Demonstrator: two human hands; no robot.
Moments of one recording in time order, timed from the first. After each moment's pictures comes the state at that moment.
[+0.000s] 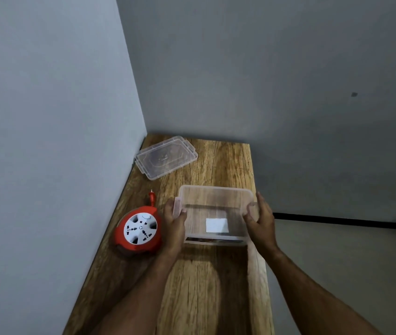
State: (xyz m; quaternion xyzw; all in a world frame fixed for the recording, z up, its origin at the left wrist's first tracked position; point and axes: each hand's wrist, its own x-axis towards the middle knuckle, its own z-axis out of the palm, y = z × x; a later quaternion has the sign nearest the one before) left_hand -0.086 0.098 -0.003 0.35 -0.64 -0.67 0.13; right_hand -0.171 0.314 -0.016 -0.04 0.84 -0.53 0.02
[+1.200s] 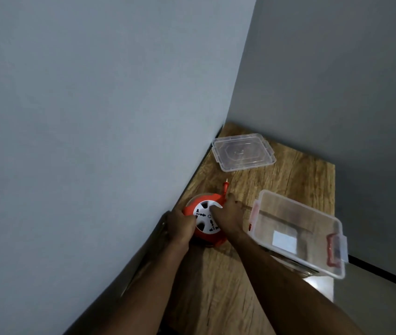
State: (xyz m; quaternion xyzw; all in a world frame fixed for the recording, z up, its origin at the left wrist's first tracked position) left_hand -0.007 -0.041 -0.027 0.56 -0.59 -0.58 0.09; right_hand -0.112 0.041 -0.036 -0.12 0.91 -0.34 0.21
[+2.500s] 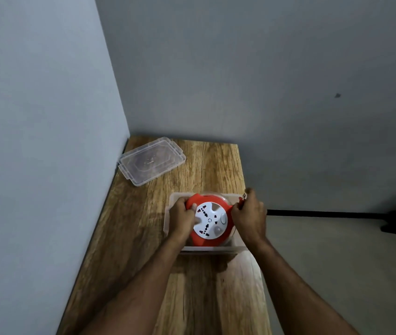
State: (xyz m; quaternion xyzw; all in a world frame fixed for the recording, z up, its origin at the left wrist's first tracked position) left_hand -0.154 0.106 -0.003 0.30 -0.77 -0.56 0.04; right_hand -0.192 0.268 0.031 0.02 0.93 -0.36 -0.04
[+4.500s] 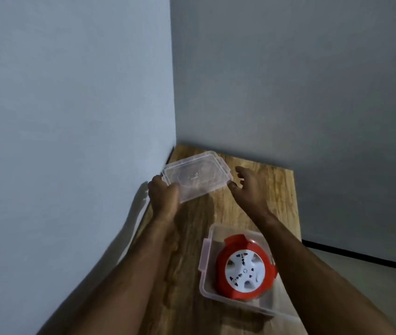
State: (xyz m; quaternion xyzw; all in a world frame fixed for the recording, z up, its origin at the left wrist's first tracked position) left_hand -0.215 -0.080 0.038 0.48 -0.70 -0.50 0.18; right_hand -0.326 0.105 0.029 -0.24 0.88 -0.41 -0.03
